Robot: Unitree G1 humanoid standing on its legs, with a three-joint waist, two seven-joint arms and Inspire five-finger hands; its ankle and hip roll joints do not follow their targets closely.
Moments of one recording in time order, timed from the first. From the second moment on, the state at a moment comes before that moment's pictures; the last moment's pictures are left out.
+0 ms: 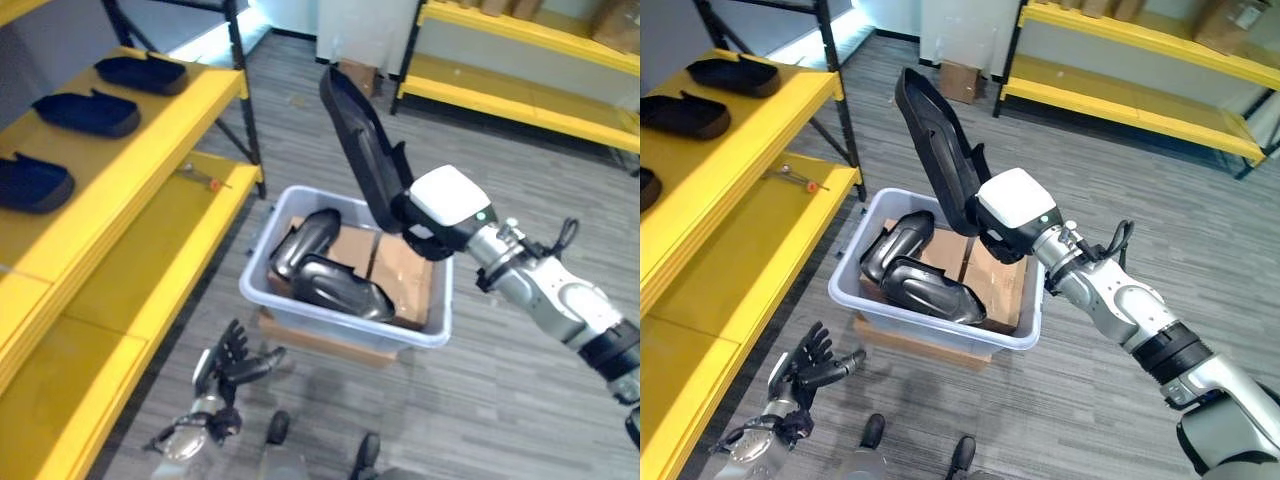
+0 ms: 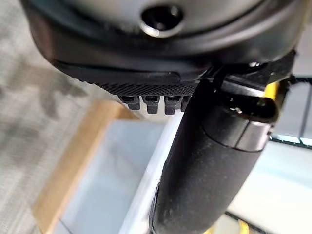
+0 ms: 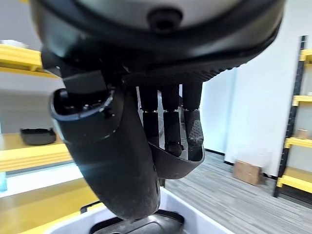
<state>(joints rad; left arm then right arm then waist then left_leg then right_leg) 0.23 0.41 -0.12 0.26 -0.61 -0.09 0.08 -0.71 -0.92 0.64 0.17 -0.58 -0.12 -0.18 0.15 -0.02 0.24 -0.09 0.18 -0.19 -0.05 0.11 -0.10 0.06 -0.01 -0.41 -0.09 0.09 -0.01</state>
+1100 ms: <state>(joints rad) 0.16 0.41 -0.11 0.31 -0.58 -0.09 0.10 -0.56 -0.95 0.54 0.11 -0.61 -0.10 -0.15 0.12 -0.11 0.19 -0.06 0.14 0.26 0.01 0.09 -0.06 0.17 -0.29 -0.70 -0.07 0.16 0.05</state>
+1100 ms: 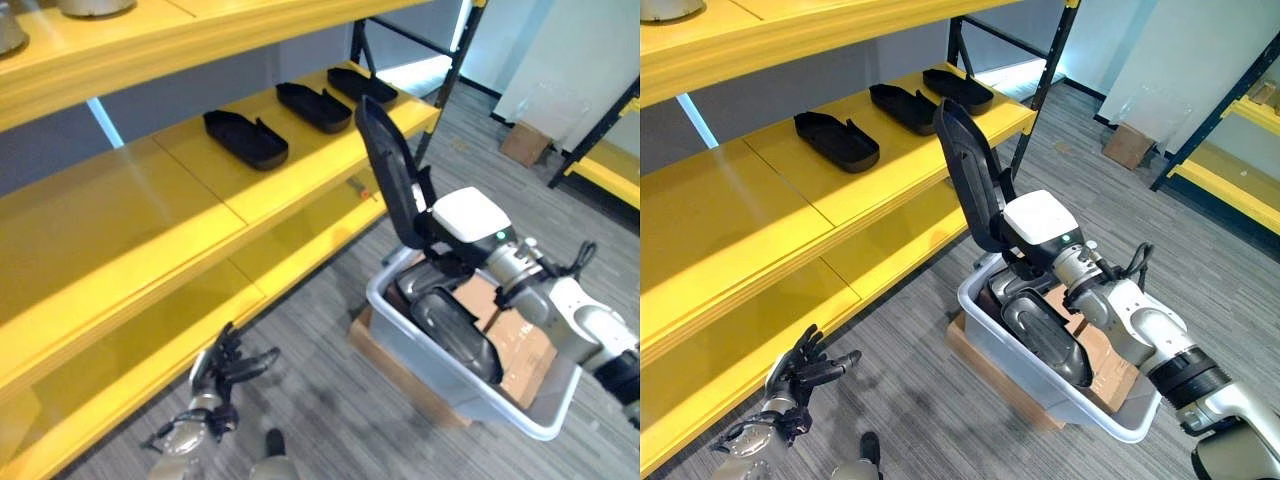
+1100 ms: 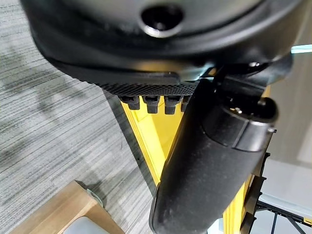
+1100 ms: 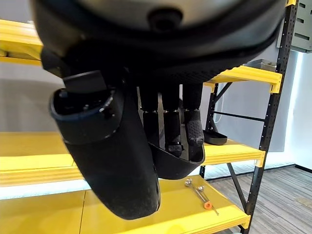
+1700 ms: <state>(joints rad) 0.19 0.42 -0.07 0.32 -0.58 -0.09 0.10 -0.87 -0.84 0.82 0.29 -0.67 -0.10 -0.09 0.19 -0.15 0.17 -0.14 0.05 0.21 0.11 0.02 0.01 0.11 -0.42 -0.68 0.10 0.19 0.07</state>
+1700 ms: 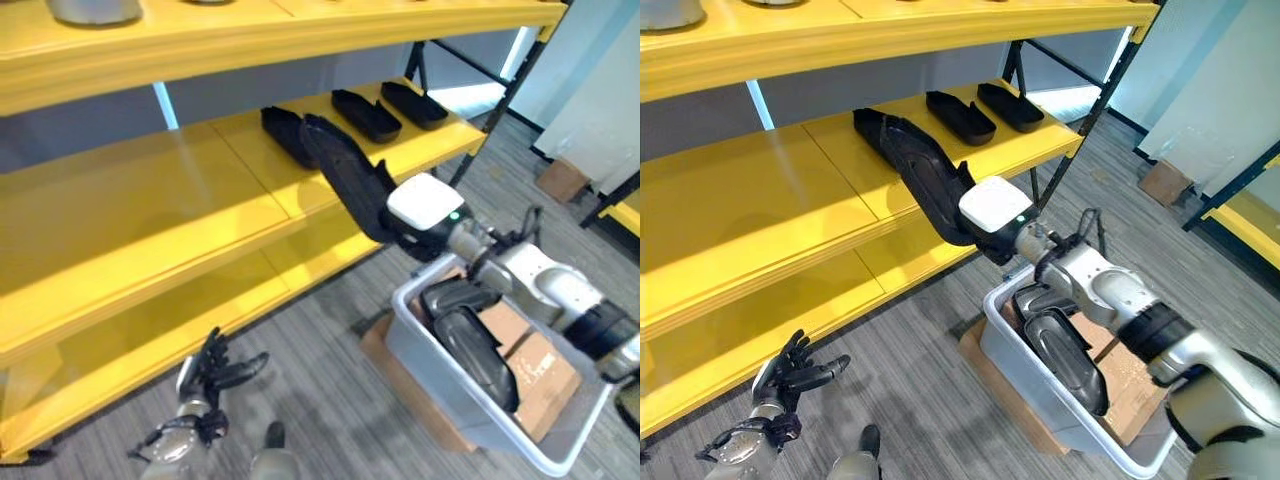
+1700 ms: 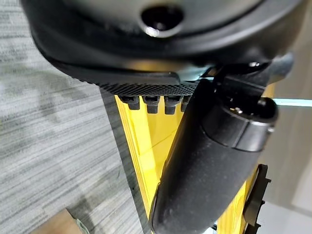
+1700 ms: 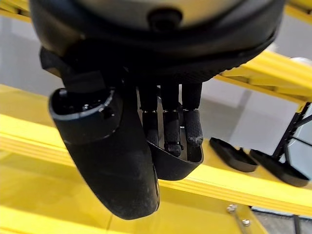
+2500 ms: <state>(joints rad) 0.16 0.39 -0.04 0.33 -0.57 -0.09 0.14 -0.75 -1.01 0.65 0.12 -0.70 -0.12 -0.06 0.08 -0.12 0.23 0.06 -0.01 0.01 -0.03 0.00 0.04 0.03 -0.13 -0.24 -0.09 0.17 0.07</state>
